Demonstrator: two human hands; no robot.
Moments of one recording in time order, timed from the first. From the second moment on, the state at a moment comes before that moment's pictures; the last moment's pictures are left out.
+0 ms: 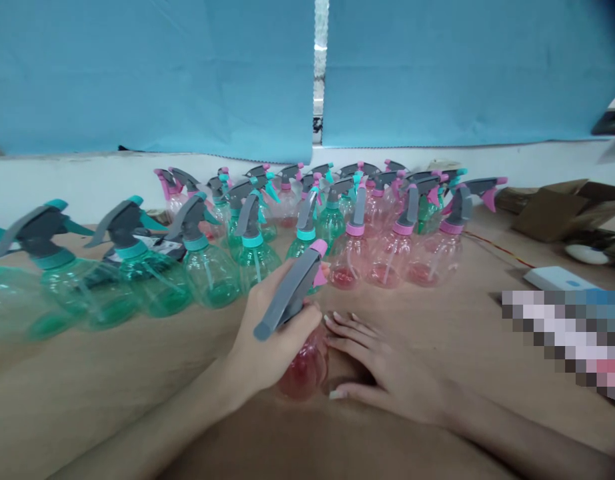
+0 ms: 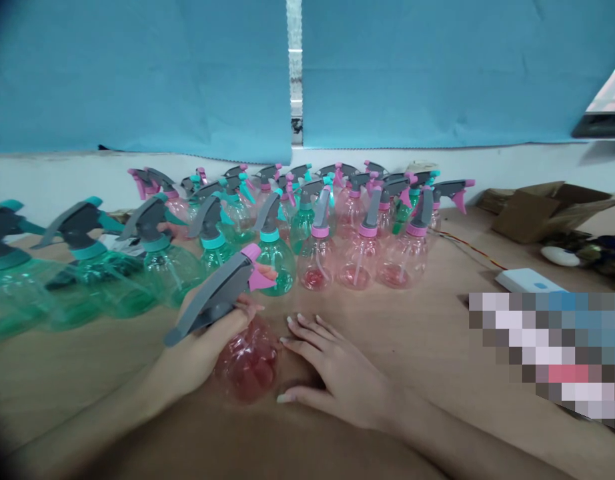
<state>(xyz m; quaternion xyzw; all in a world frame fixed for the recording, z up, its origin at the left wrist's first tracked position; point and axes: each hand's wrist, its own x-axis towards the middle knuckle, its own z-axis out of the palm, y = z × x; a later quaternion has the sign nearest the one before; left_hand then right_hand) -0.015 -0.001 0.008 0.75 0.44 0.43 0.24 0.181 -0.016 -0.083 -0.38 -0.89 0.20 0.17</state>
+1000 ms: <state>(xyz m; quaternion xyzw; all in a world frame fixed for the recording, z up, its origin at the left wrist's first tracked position) -0.015 -0.002 0.007 0.74 0.45 0.43 0.24 0.178 -0.017 -0.084 -0.38 -0.89 0.18 0.17</state>
